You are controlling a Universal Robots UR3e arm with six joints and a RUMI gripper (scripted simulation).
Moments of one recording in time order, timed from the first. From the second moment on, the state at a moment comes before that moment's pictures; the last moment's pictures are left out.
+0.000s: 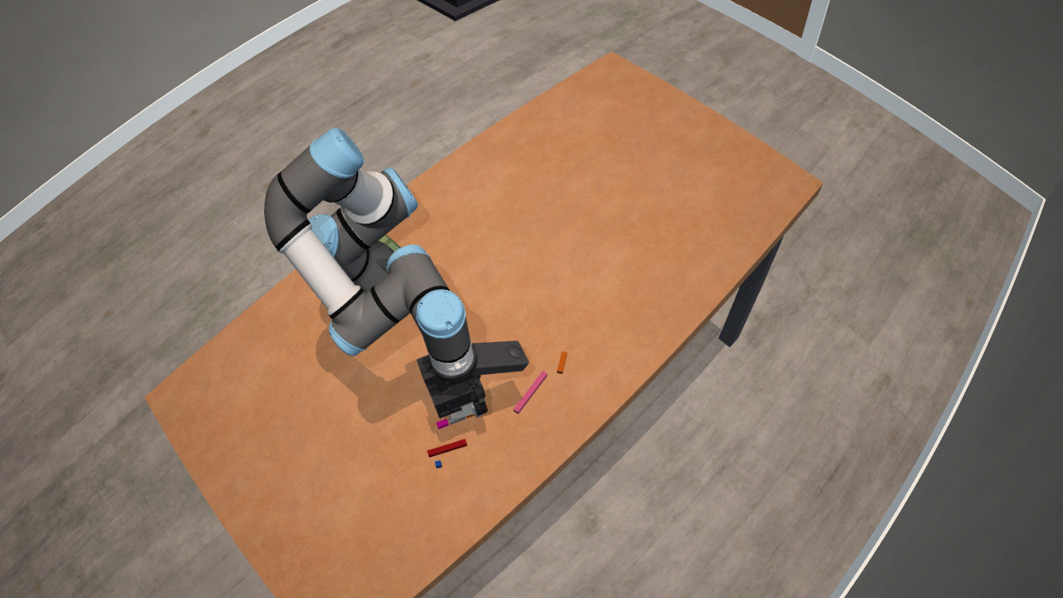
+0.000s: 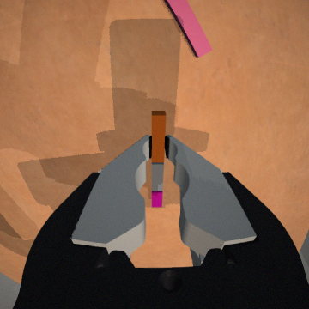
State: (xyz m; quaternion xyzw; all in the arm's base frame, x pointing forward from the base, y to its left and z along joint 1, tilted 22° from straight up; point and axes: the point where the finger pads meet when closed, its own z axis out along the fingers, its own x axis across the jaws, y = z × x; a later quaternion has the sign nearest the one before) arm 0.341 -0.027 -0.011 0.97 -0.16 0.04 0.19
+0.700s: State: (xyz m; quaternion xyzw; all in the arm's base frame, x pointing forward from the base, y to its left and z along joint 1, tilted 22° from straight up) arm 0.341 -0.027 -0.011 0.97 -0.16 0.04 0.19
